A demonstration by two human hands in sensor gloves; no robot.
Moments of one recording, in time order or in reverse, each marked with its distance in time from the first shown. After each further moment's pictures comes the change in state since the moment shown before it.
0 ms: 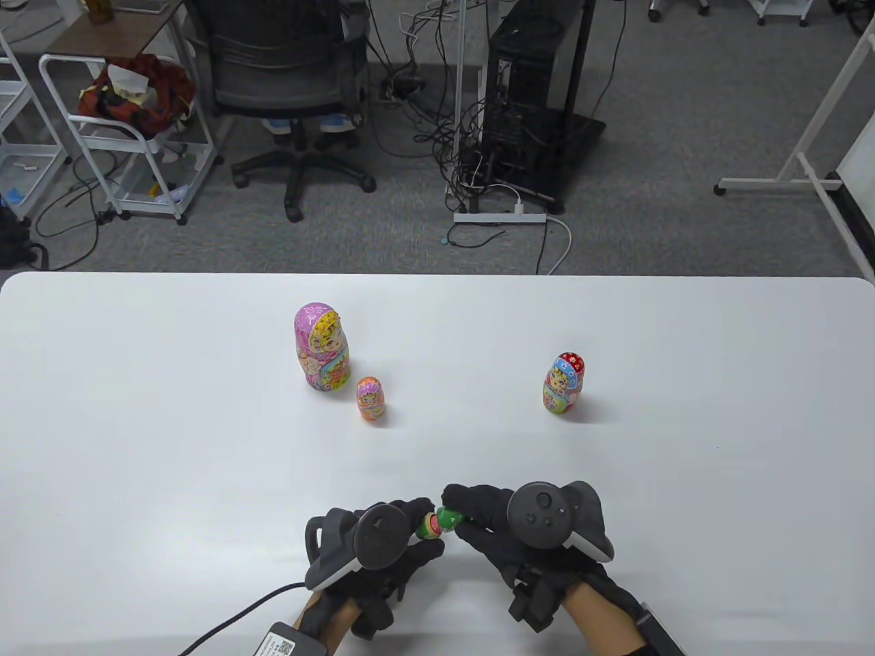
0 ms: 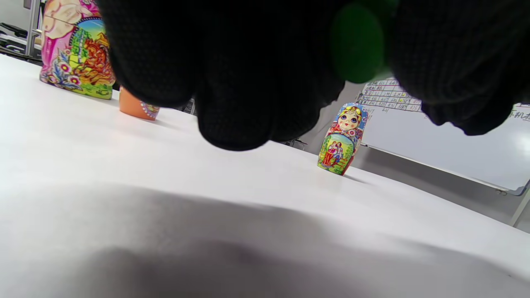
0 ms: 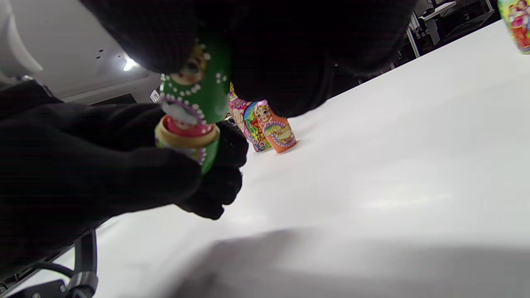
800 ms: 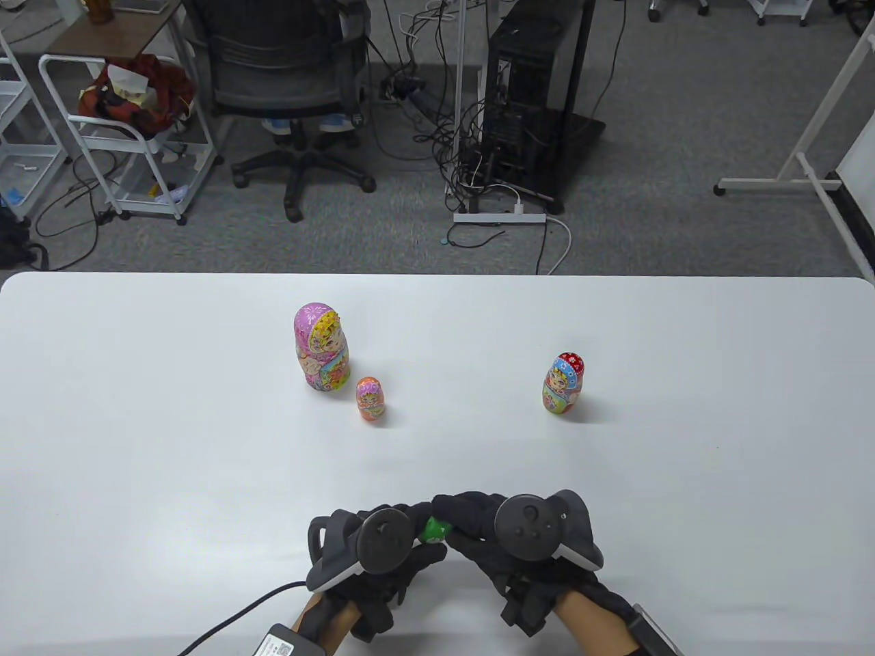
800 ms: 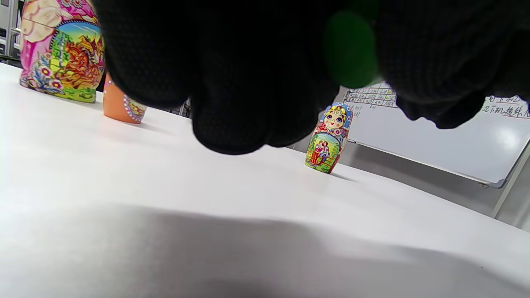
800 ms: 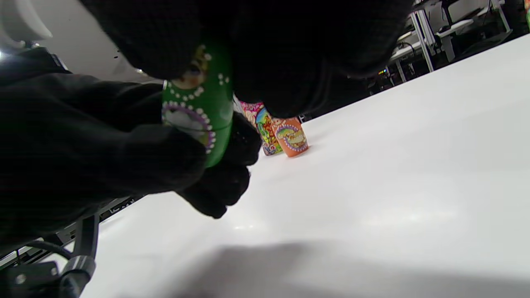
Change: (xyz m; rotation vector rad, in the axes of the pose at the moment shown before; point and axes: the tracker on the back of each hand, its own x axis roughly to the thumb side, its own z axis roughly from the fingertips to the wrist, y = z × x) left_hand 0.006 0.001 0.001 -0.014 -0.038 -0.003; right_hand 0.015 0.007 0.003 -0.065 -0.049 0.053
